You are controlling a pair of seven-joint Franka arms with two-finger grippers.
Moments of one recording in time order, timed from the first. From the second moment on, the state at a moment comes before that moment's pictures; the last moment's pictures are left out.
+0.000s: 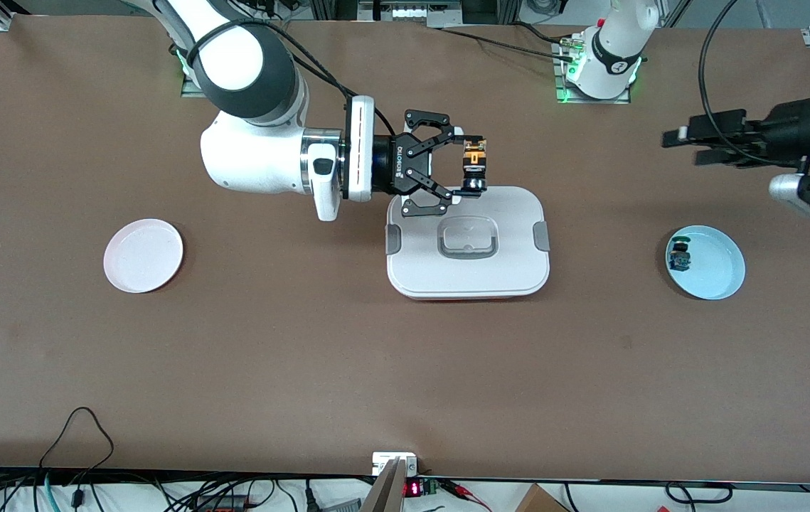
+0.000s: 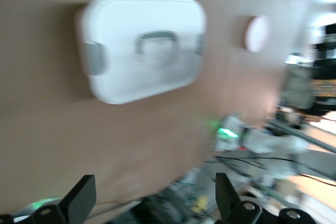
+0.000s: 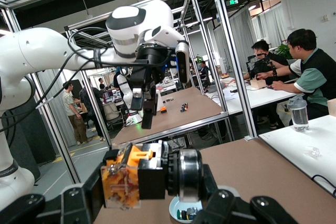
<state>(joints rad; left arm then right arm) 0.09 0.17 -0.02 -1.49 -0.81 1.25 0.00 0.40 0.46 0.32 -1.47 1.66 2.29 -1.69</state>
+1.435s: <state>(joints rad) 0.03 0.22 -0.33 -1.65 -1.30 1.84 -0.11 0.41 0.46 0.31 -1.46 1.67 2.31 -1.71</state>
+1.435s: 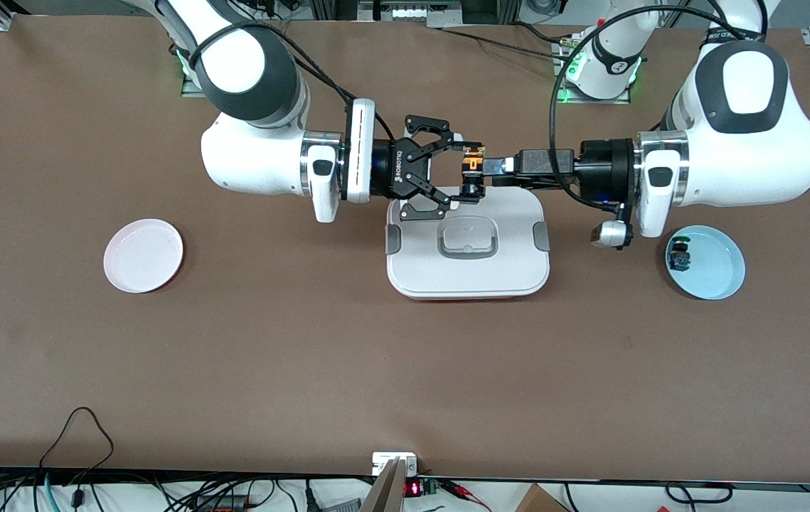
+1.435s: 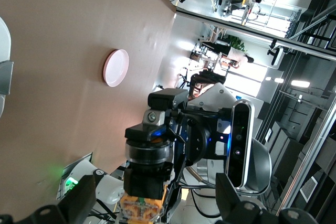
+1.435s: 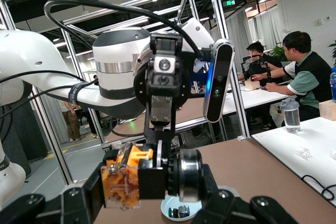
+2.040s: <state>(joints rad) 0.02 0.22 -0.35 -1.65 -1.30 1.84 -0.11 0.41 0.46 0.31 -1.46 1.67 2.31 -1.71</state>
